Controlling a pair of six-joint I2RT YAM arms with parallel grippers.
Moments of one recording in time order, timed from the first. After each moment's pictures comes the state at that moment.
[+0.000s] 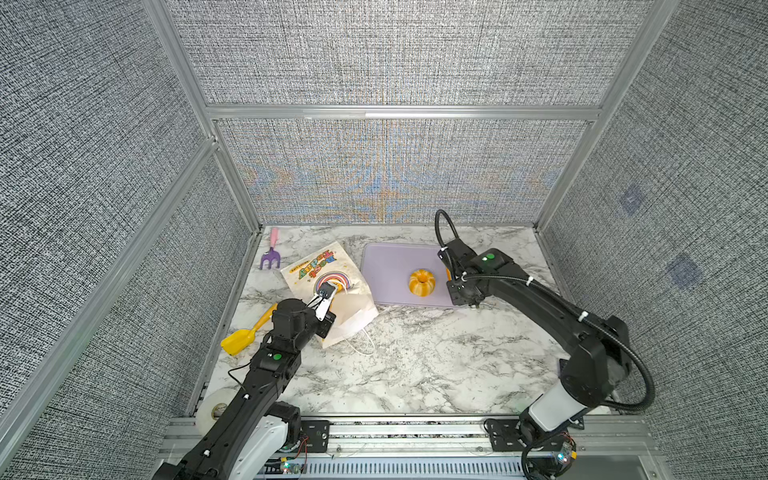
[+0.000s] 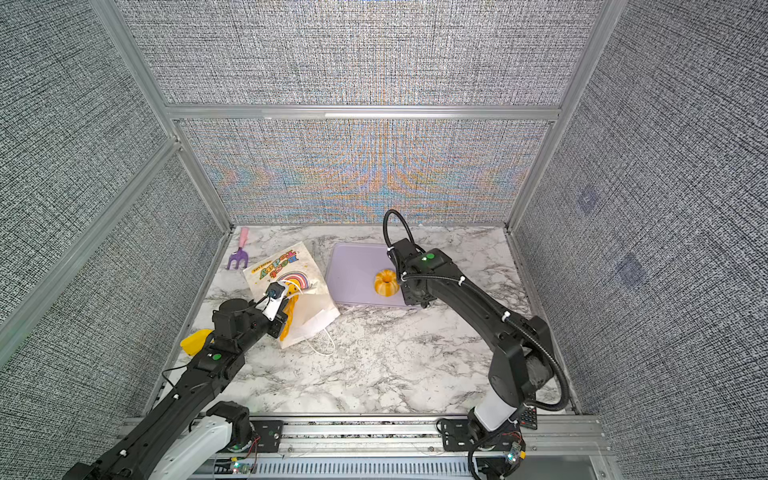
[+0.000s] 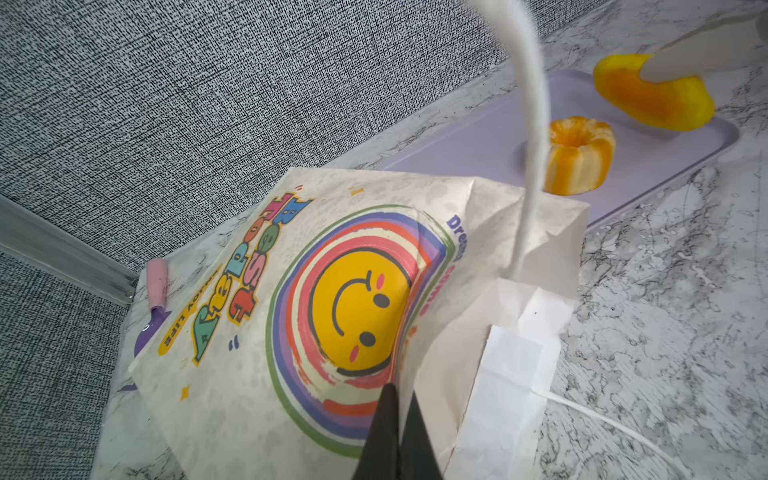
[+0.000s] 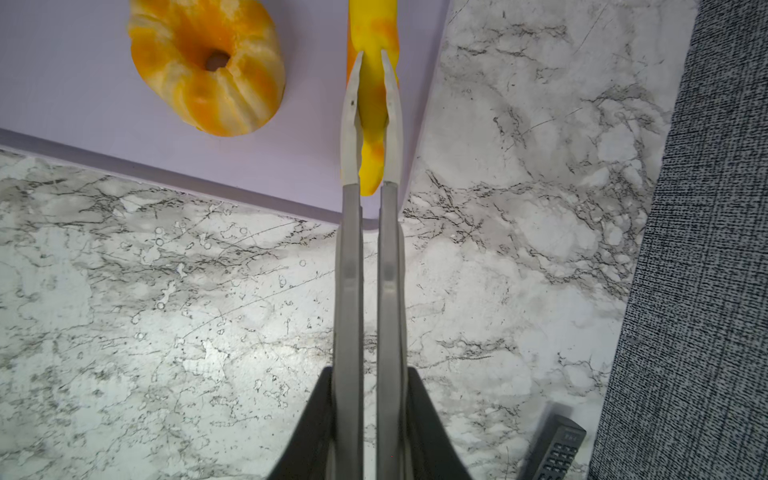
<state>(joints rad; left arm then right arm) -0.28 0.82 0.43 -0.02 0.13 0.33 0.58 1.66 1.48 -1.14 0.36 0.31</state>
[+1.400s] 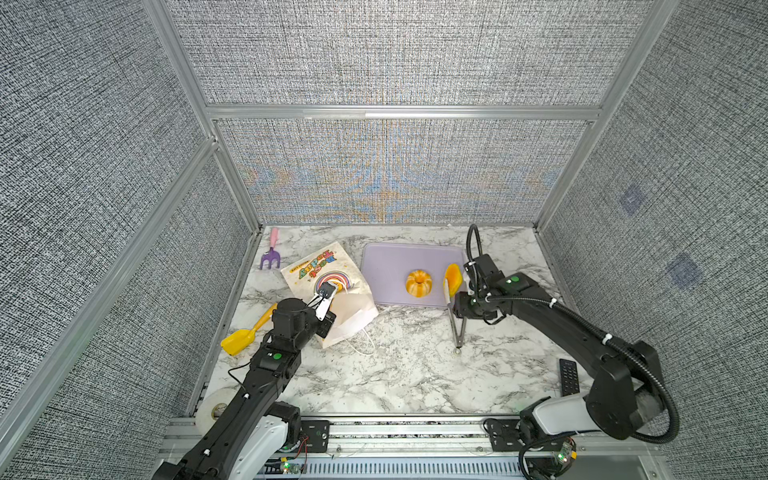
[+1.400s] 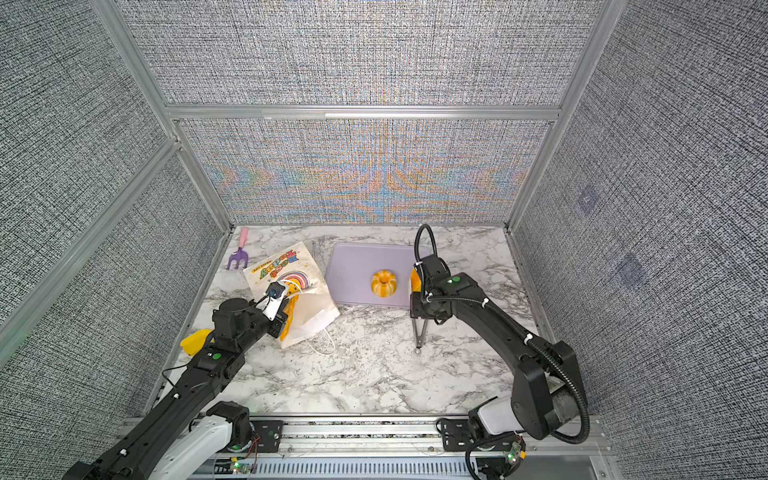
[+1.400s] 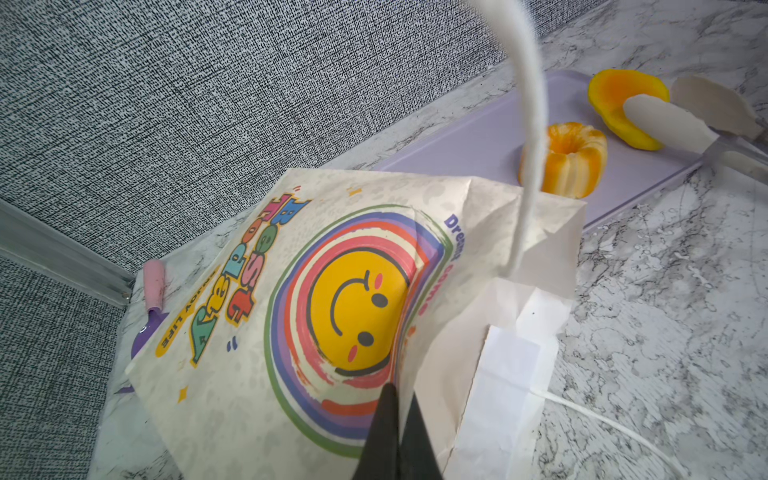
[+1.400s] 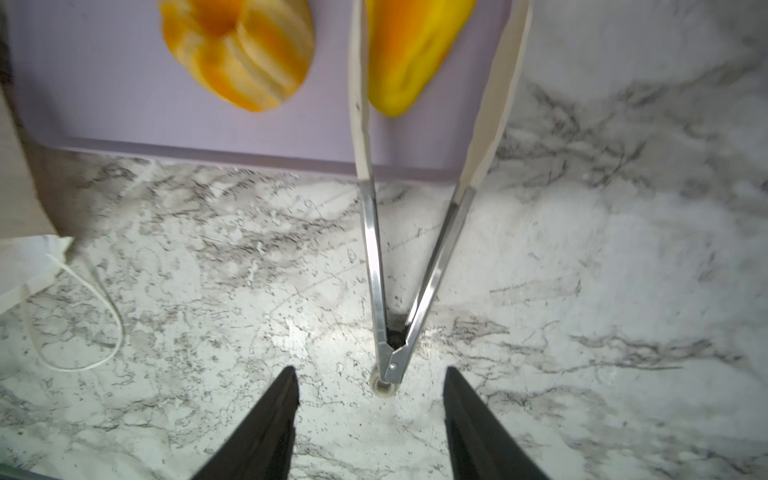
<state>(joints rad) -0.28 0.83 0.43 -0.03 0.14 0.33 0.44 1.41 1.03 -0.82 0.00 0.47</state>
